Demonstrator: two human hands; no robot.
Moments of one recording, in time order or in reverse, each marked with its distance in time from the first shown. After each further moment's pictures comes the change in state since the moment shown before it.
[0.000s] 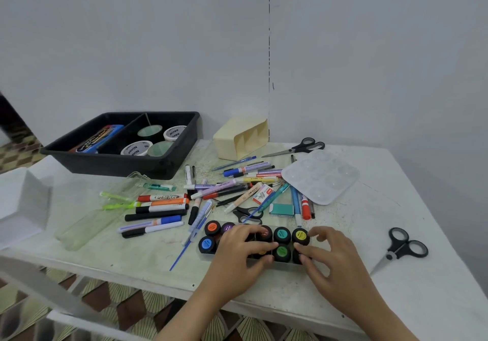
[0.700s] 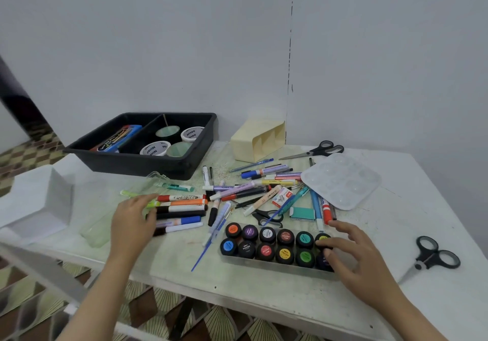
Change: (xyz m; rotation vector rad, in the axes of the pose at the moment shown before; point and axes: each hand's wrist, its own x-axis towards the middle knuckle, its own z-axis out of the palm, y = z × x) left_hand -0.023 -0.137 -0.149 0.377 0.404 -0.535; right_hand 0.016 0.008 0.009 0.295 -0.065 0.188
